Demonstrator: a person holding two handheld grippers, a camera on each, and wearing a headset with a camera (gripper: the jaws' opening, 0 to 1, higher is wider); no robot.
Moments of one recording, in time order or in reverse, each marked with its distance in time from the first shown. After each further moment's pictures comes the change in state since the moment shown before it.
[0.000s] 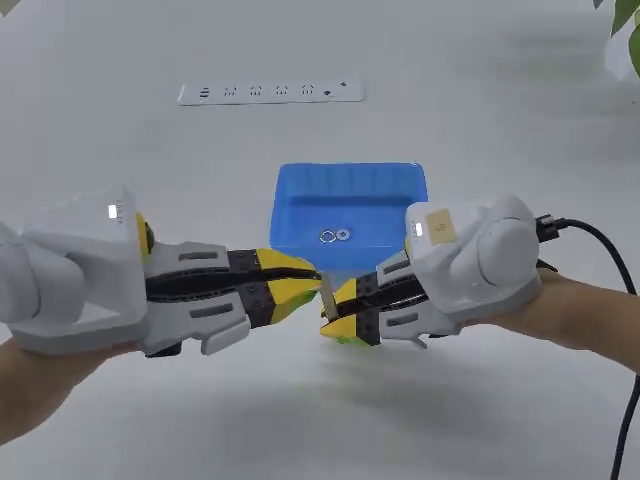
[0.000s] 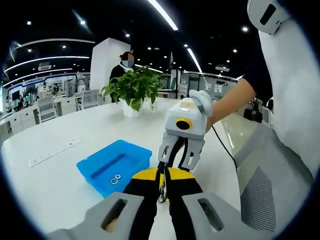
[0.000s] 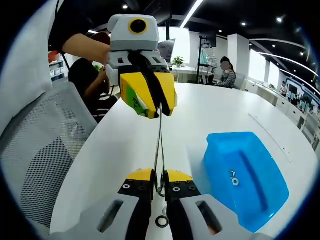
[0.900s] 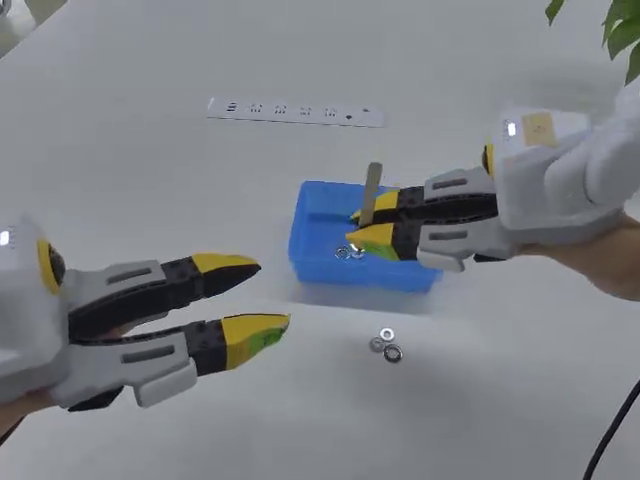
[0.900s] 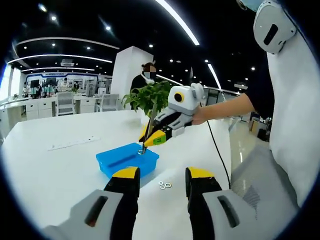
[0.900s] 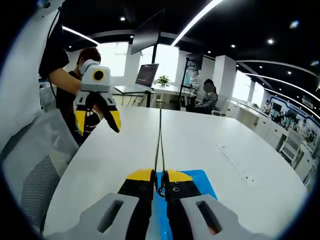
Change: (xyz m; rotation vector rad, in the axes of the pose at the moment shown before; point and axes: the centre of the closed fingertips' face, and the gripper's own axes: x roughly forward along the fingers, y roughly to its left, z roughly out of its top) left arm -0.063 -0.008 0.011 -0.114 -0.101 0.153; right arm -0.066 -0.074 0.080 -0.070 -0.142 -0.185
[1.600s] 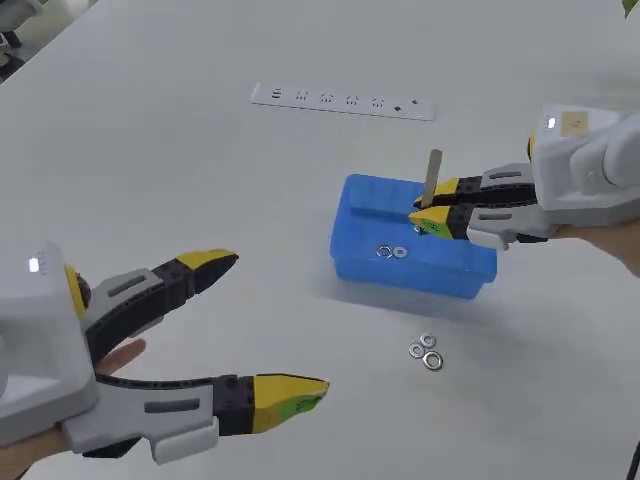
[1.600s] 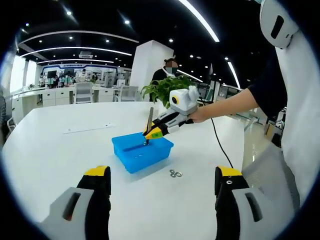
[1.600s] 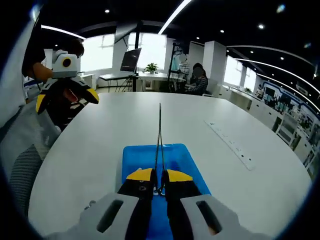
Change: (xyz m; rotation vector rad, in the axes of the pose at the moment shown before) left arm -0.009 0.018 -0.026 -0.070 0.063 0.159; right arm 0.031 -0.045 -0.070 0.086 0.104 -0.052
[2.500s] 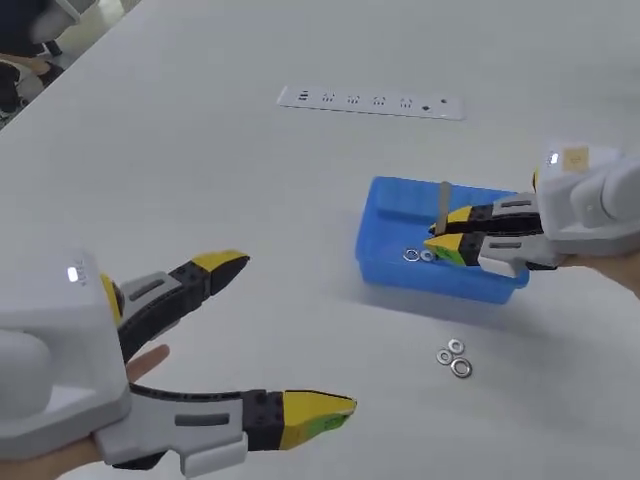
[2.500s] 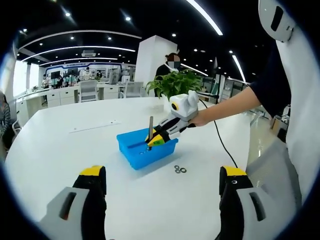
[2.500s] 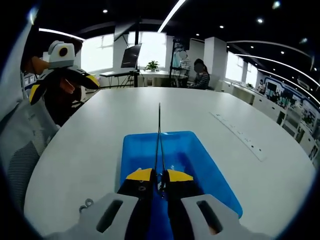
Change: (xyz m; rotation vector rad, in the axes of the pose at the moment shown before) left arm -0.006 -0.003 -0.001 0.025 0.046 0.056; right arm 0.016 0.013 -0.022 0.025 0.014 0.029
